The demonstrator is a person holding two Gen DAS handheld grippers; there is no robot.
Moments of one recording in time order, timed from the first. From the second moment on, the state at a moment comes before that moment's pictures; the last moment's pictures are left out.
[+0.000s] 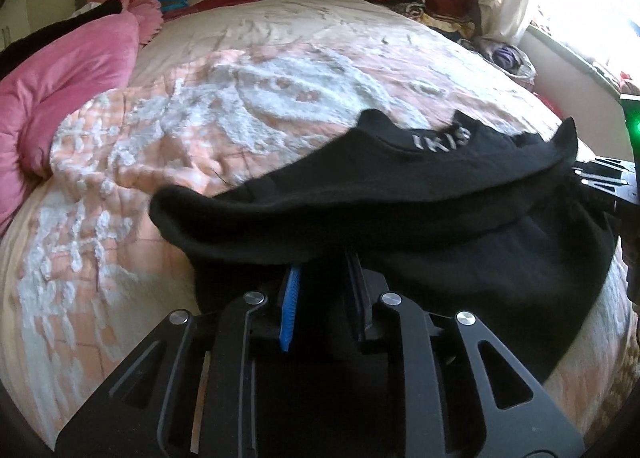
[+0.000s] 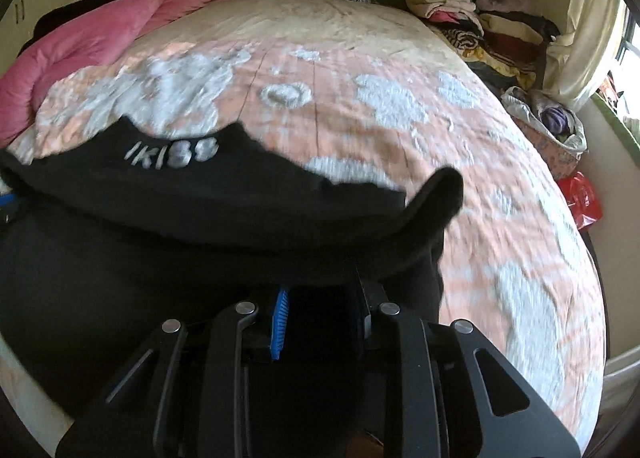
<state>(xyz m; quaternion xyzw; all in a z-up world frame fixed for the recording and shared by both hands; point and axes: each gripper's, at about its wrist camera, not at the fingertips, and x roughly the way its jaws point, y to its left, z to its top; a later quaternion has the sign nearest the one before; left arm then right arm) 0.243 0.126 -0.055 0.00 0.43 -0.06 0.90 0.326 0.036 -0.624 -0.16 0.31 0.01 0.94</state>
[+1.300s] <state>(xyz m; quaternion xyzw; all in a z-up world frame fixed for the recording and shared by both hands) 0.260 0.194 -0.034 -0.12 0.38 -0.03 0.92 0.343 -0.062 -0.587 0.06 0.26 0.00 0.96</state>
